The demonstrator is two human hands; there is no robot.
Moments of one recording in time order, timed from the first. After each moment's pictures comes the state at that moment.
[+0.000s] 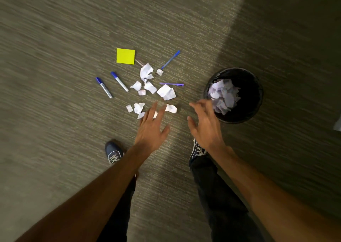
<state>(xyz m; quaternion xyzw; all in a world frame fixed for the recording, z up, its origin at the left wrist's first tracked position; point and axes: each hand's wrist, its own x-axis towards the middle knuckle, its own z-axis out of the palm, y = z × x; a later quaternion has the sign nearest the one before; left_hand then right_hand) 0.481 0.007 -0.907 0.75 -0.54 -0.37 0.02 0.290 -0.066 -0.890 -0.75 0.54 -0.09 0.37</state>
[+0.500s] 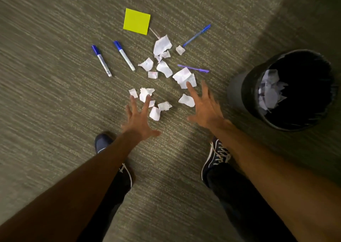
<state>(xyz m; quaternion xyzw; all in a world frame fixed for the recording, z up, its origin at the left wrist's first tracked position) 0.572 0.069 -1.091 0.78 -0.38 -0.48 -0.08 0.369 -0.065 -1.096 -0.80 0.46 0.24 0.30</state>
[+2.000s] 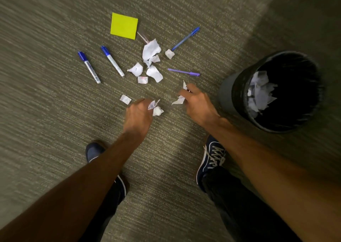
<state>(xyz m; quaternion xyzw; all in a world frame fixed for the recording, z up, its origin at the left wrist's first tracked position) 0.548 0.013 -1.063 0.82 -0.49 -0.29 0.07 0.373 -0.093 -1.071 -0.85 0.41 0.06 0.32</state>
